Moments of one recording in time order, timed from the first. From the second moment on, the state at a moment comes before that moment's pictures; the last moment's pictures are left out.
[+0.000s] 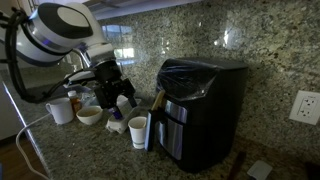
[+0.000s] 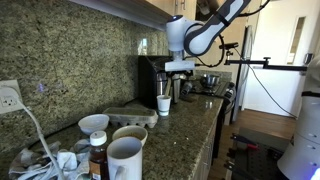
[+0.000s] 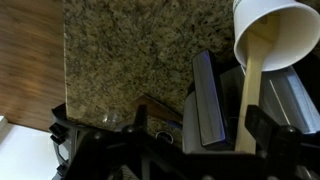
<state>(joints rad) -0.08 -0.02 -0.06 -2.31 -0.72 2.37 1.50</state>
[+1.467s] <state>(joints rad) -0.13 0.10 -0.16 -2.26 -0.57 2.71 1.11</state>
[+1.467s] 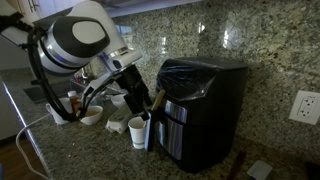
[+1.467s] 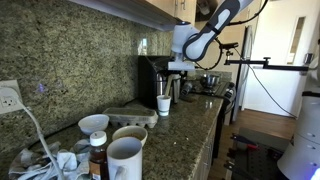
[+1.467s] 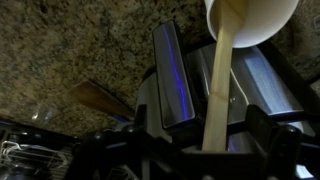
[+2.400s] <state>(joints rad) -0.13 0.10 -0.16 -2.26 -0.56 2.71 1.09</state>
